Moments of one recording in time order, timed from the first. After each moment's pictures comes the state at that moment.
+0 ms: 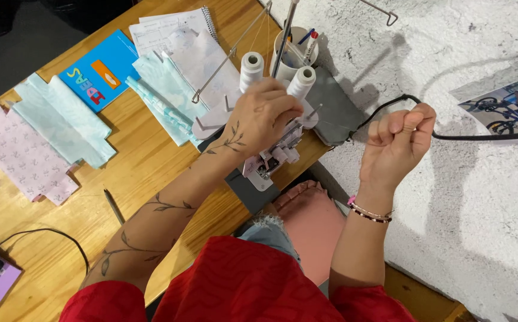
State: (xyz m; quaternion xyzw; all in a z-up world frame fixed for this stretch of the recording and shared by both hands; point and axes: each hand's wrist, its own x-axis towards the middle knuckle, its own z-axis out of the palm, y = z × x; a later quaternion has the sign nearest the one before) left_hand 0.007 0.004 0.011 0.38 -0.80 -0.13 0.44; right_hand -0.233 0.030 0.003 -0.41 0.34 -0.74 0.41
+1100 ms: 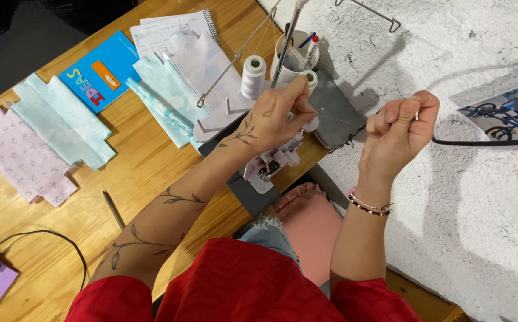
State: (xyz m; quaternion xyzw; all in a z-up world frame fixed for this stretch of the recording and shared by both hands) left_hand -0.009 -0.007 0.013 0.35 -0.77 -0.30 0.44; right_hand -0.224 0.007 0.008 -0.42 0.37 -0.75 0.36
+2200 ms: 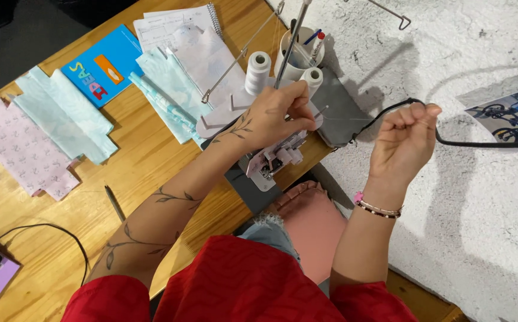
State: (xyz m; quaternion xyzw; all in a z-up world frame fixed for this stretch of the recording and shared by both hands) left_hand 0.003 -0.001 0.019 0.38 -0.75 -0.37 0.39; right_hand -0.272 0.005 -0.027 -0.23 0.25 -0.75 0.56
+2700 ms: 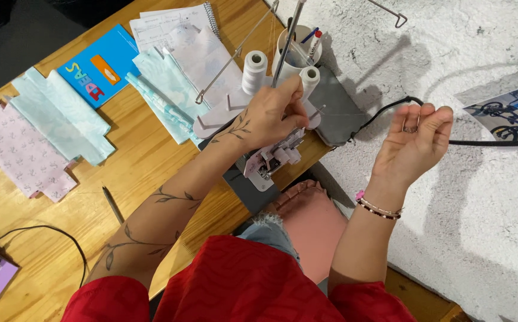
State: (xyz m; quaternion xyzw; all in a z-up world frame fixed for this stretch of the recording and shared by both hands) left_hand 0.003 -0.007 0.011 0.35 -0.77 -0.35 0.40; right_hand -0.251 0.016 0.010 -0.19 0.34 -0.82 0.41
